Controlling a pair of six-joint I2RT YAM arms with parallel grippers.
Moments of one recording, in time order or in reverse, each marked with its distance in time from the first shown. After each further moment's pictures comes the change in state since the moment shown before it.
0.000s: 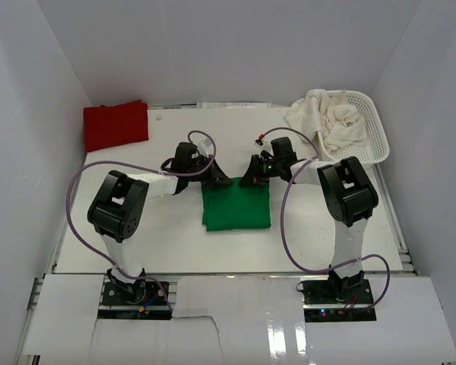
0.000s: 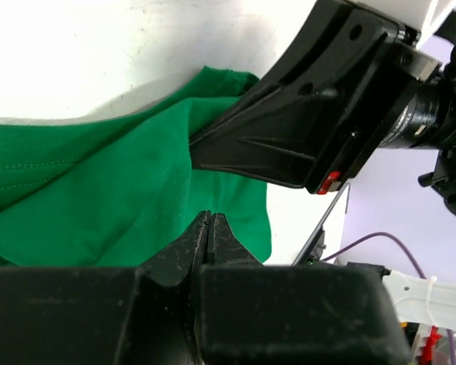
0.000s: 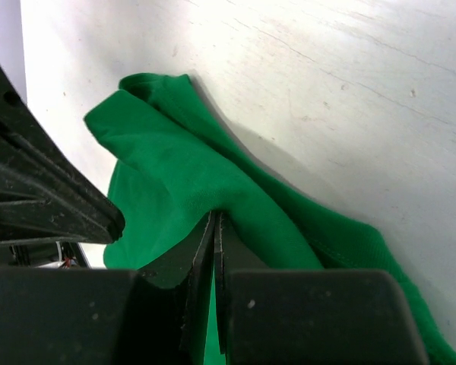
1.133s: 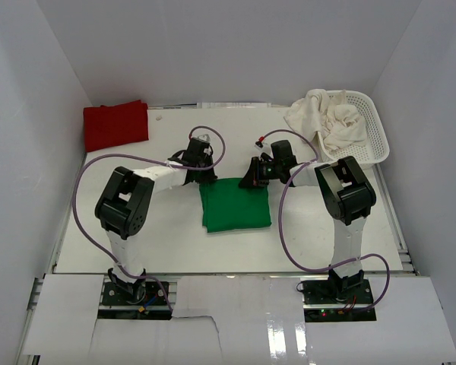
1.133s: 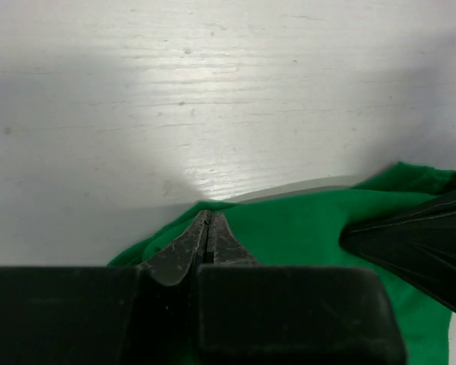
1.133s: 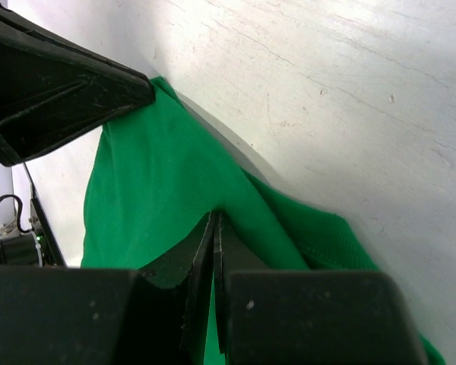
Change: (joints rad) left arm -0.059 0.068 0.189 -0.352 -0.599 0.276; right arm 0.000 0.032 -0.036 0.089 0.018 -0.013
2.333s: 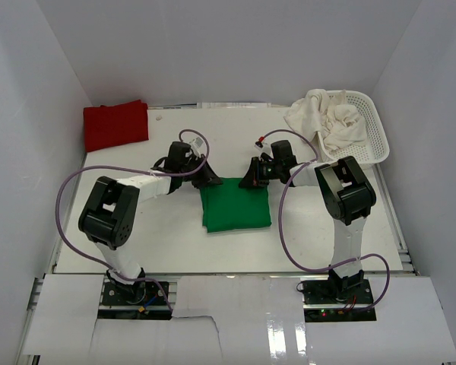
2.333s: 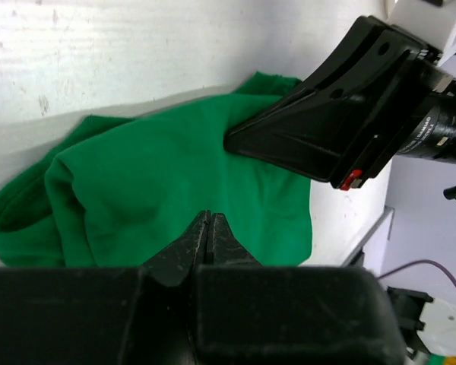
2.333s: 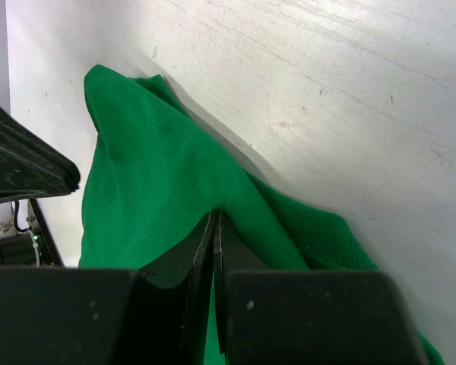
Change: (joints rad) left arm 0.086 -0.166 -0.200 0.195 0.442 -0.151; right arm 0.000 0.000 0.000 -0.001 0.000 -0.010
